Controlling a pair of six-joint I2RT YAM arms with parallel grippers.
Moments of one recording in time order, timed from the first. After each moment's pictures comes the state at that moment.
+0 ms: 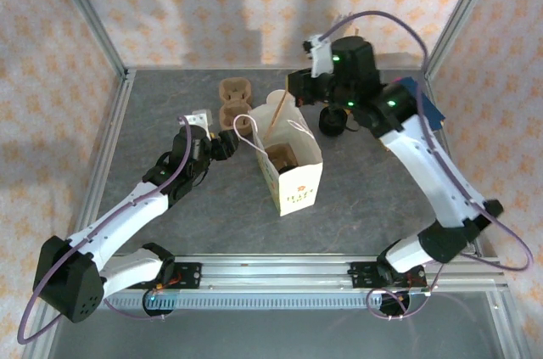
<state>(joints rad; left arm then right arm) -0.44 1.09 0.73 -0.10 -0.15 -0.54 0.65 1.50 1.86 -0.81 -0.15 0.29</state>
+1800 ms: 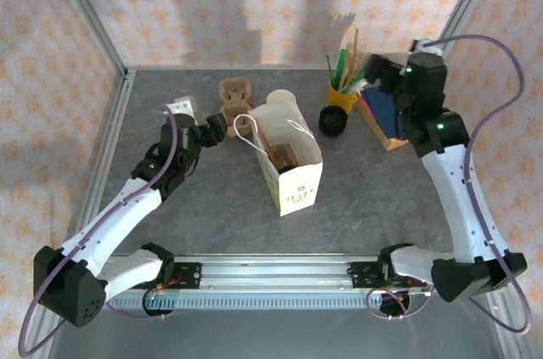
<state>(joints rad) -0.35 1.06 0.85 -0.18 -0.24 -0.54 0.16 1.20 1.46 -0.59 0.26 0.40</state>
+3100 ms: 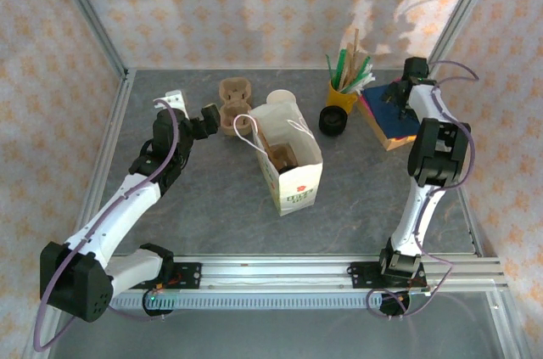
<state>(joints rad) -0.27 1.10 0.82 -0.07 -0.25 -0.41 -0.18 2.13 1.75 -0.65 0.14 0.46</state>
